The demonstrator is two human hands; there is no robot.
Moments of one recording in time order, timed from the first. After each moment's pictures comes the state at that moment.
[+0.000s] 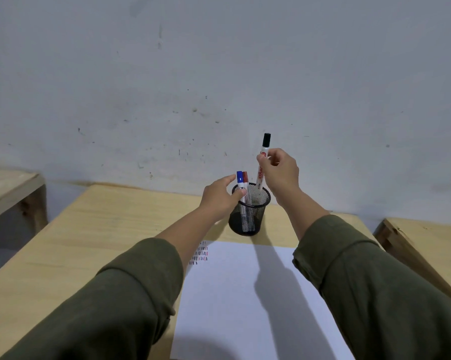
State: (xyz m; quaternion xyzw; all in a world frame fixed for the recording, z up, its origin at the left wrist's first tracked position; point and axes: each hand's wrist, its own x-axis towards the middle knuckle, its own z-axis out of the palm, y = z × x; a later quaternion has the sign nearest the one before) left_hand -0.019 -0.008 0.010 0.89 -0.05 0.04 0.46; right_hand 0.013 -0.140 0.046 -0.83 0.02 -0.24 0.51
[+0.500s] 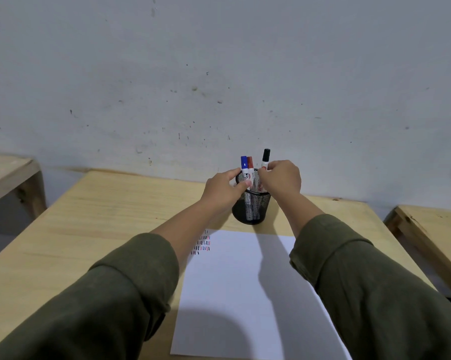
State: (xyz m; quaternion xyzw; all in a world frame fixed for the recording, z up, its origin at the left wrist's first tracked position) left_hand -0.014 -0.009 -0.003 0.88 -0.04 0.03 0.47; right_hand 0.022 -0.142 0.006 -0.91 0.11 -0.16 0.36
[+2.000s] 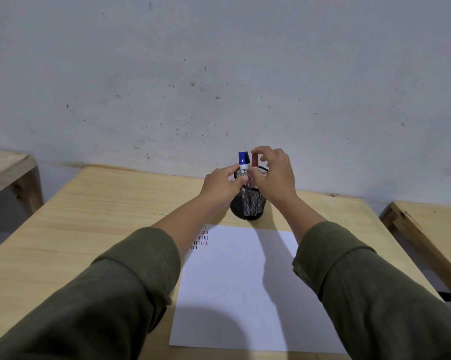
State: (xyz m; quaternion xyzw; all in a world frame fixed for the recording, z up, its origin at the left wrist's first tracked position) left_hand -0.012 -0.012 -0.006 0.87 -0.03 0.01 0.49; right_hand 0.007 -0.143 -0.004 -0.91 -0.08 -0.23 0.33
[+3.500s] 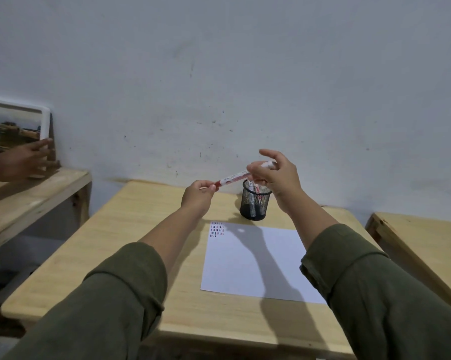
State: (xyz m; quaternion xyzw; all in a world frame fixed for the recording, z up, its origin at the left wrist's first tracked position) left_hand -0.118 0.057 0.017 0.74 0.08 0.08 0.66; right_hand -0.127 -0.114 0.080 -0.70 -0.09 -0.09 0.71
